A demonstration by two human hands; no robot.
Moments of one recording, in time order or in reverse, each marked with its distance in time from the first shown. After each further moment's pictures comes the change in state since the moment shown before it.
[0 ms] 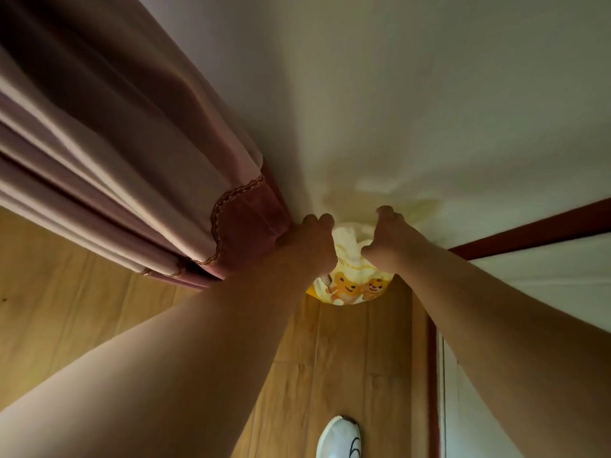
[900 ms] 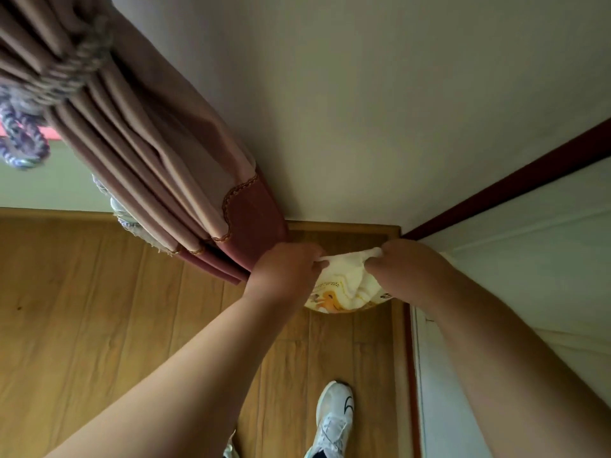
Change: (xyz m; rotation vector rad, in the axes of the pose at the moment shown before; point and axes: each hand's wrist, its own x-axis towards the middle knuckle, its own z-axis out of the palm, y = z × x) left_hand -0.158 0.013 -0.044 -0.108 0.088 0.157; right_hand -0.171 0.007 -0.057 0.039 -0.121 0.046
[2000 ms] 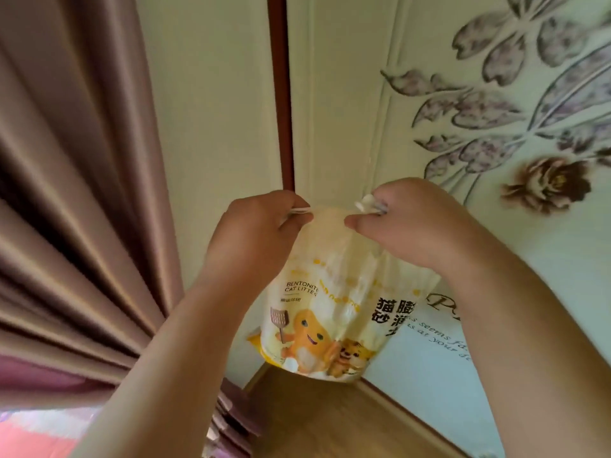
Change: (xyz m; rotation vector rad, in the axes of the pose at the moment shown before) left_hand -0.391 0.281 -0.494 -0.170 0.219 1.020; right_hand -0.675 -0.148 -0.246 0.396 1.122 0.355
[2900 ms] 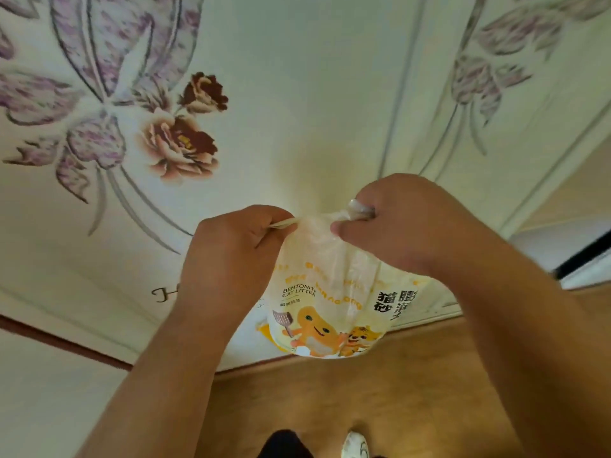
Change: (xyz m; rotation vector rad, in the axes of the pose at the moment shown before) left_hand -0.054 0.218 0.242 -0.290 -0.553 0.509; right_hand -0.194 0.241 -0.115 -0.079 0.192 0.684
